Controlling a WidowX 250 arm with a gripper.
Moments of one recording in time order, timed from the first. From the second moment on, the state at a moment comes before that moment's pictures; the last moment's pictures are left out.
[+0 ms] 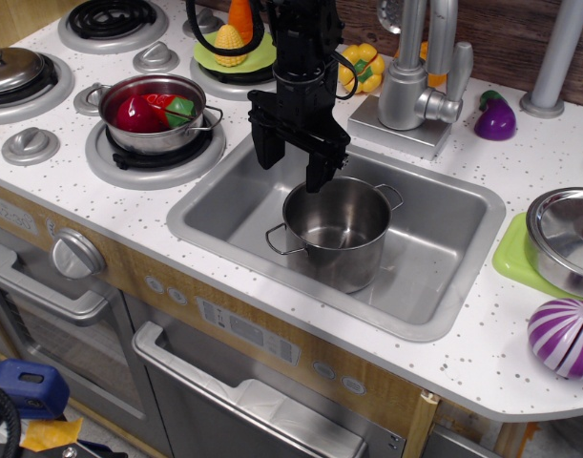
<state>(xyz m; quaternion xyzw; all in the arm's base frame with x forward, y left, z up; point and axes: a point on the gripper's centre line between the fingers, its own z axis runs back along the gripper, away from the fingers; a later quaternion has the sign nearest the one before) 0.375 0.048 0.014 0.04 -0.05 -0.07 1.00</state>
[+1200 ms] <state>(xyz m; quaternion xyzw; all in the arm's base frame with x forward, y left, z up) 0.368 0.048 -0.032 0.01 -0.04 -0.07 1.00</state>
